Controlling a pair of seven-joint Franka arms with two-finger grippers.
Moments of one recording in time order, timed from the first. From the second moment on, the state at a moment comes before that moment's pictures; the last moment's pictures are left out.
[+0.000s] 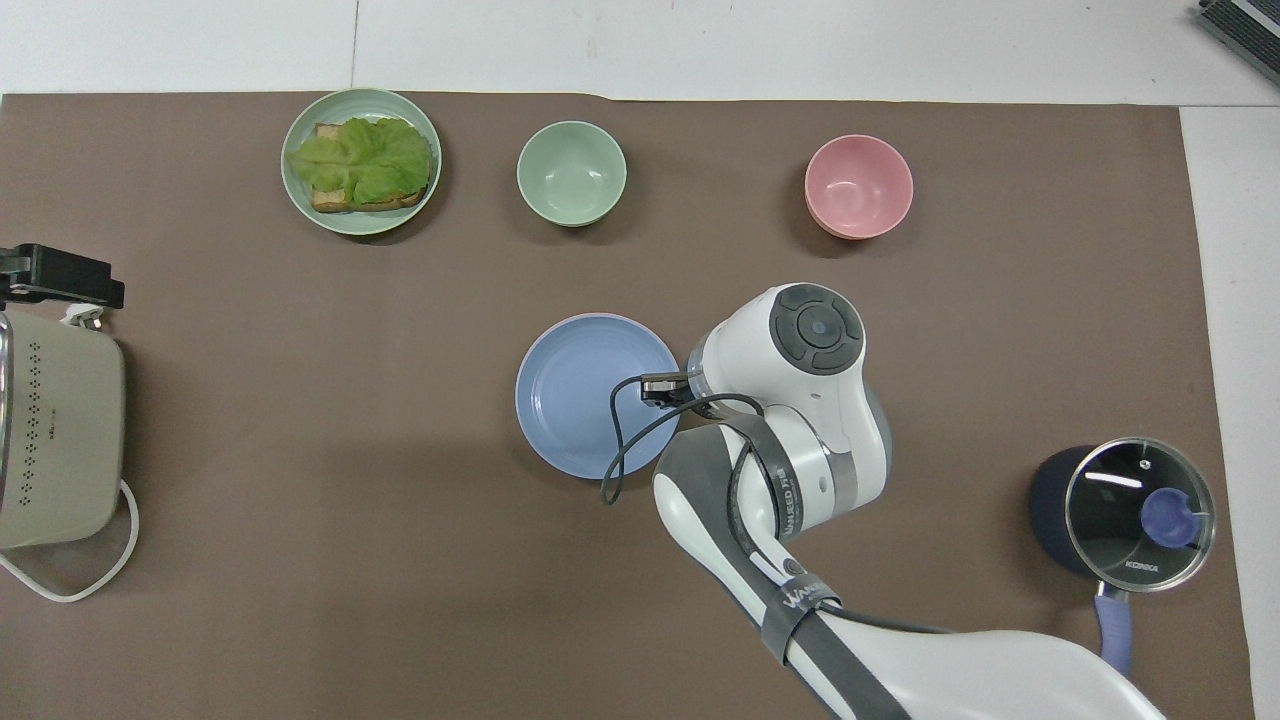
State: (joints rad) left arm -0.03 0.02 0.03 -1.56 -0.03 1.65 0.06; right arm 0.57 0.32 -0.08 -1.91 0.29 2.26 0.33
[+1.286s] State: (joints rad) left arm -0.03 0.02 0.03 -1.56 -0.03 1.65 0.06; right arm 0.34 0.08 -0.10 -1.78 0.08 1.94 0.28
